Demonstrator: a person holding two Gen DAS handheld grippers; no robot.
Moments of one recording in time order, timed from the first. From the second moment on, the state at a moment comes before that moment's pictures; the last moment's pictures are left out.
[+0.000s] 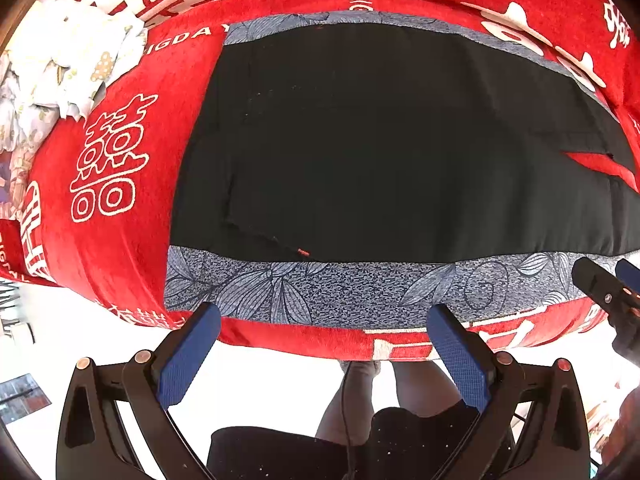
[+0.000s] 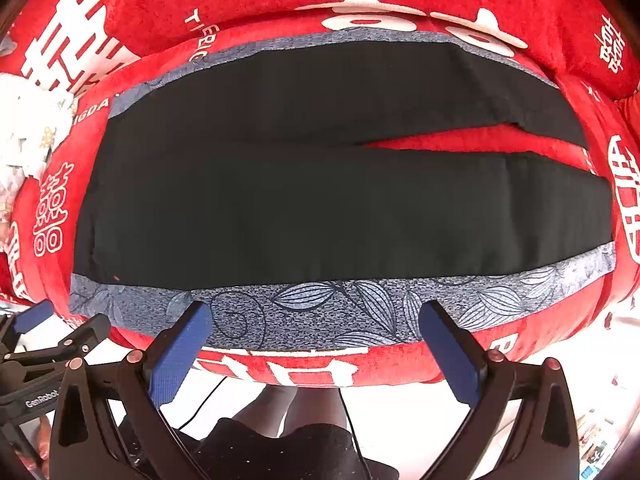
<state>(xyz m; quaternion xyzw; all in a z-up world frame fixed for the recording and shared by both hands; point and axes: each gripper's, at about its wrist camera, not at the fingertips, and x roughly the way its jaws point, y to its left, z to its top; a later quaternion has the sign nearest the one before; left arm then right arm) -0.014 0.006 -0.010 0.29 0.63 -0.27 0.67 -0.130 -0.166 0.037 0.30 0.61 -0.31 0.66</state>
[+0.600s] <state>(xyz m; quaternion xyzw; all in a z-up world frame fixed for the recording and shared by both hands) -0.015 0.008 -0.020 0.29 0.64 -0.27 0.65 -0.126 -0.164 0.030 0.32 0.60 -0.31 0.66</state>
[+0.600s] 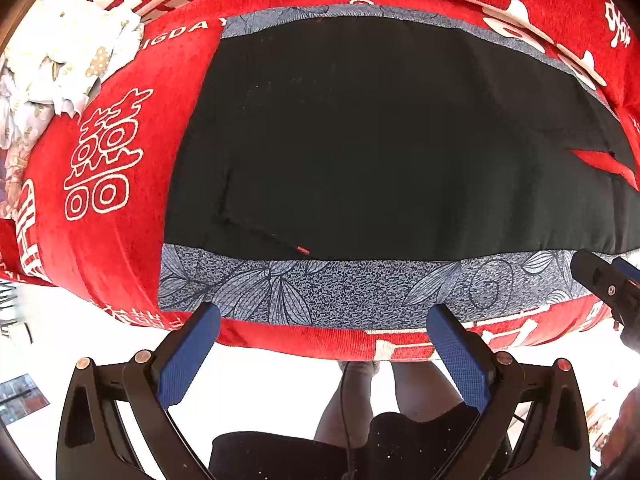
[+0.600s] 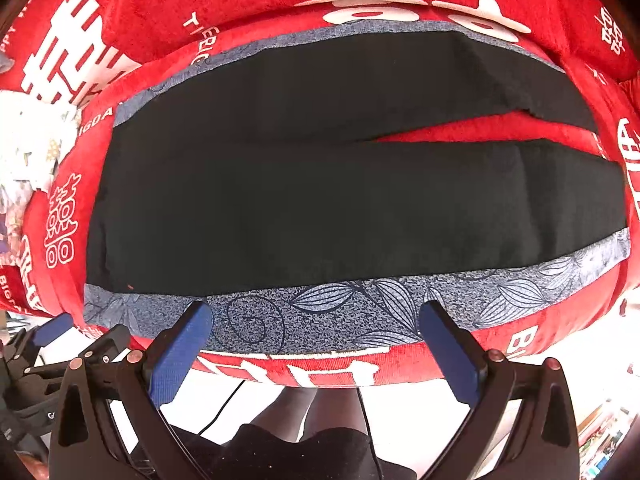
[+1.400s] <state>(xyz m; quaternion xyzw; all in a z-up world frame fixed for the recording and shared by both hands) 0.018 0.042 -0.022 0.12 0.68 -0.36 0.63 -0.143 -0.167 0.003 0.53 0.49 -0.19 0.67</state>
